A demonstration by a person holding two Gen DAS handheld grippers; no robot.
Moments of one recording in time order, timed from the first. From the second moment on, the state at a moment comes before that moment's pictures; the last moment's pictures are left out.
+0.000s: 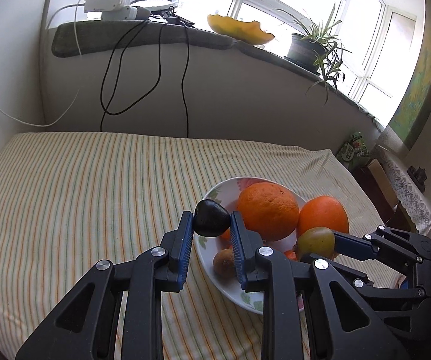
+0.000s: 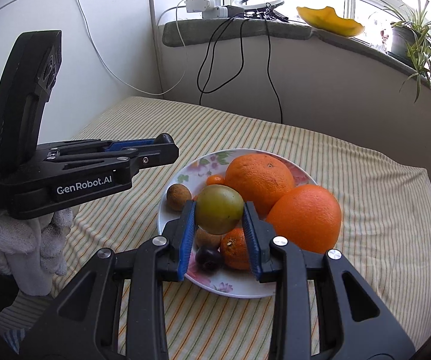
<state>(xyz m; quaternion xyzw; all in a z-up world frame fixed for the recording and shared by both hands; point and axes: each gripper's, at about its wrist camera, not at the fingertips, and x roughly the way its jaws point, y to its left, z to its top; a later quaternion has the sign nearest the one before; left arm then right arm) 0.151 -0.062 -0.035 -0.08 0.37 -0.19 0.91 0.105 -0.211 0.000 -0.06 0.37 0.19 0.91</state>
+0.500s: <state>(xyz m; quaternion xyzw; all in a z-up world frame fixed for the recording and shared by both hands) 0.160 -0.079 -0.039 -0.07 0.38 -0.21 0.90 0.111 -0.213 -0.006 -0.07 0.38 0.19 0.90</state>
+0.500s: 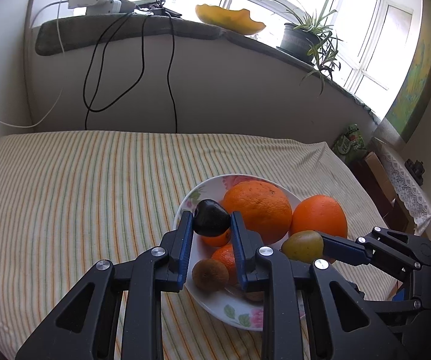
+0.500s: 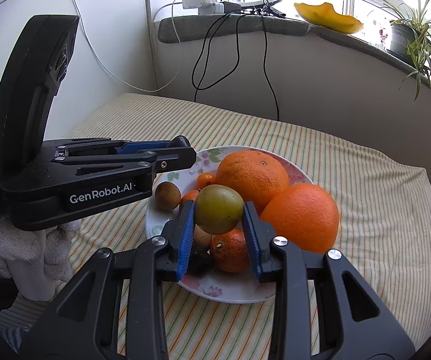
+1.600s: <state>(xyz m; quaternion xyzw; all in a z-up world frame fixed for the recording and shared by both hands) 0.143 -0.081 -0.018 -0.07 0.35 -0.21 0.91 0.082 -0.223 0.017 -0.07 0.35 0.17 0.92</state>
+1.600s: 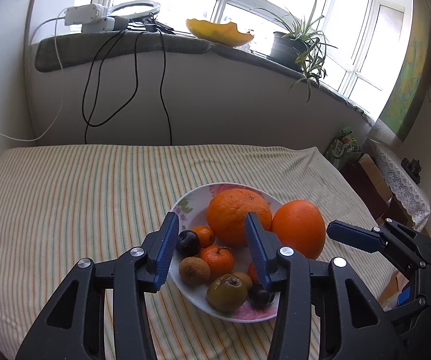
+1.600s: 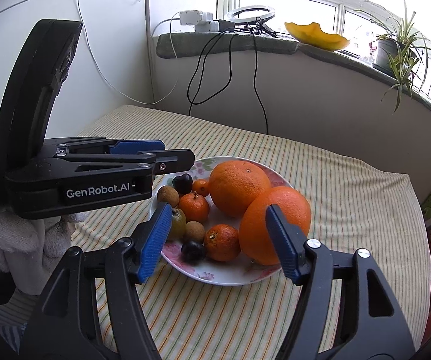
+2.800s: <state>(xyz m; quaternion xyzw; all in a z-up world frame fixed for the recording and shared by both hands) 0.042 -0.061 -0.005 -0.03 0.32 -0.12 0.94 0.043 -0.267 0.035 0.00 0.31 0.04 0.95</state>
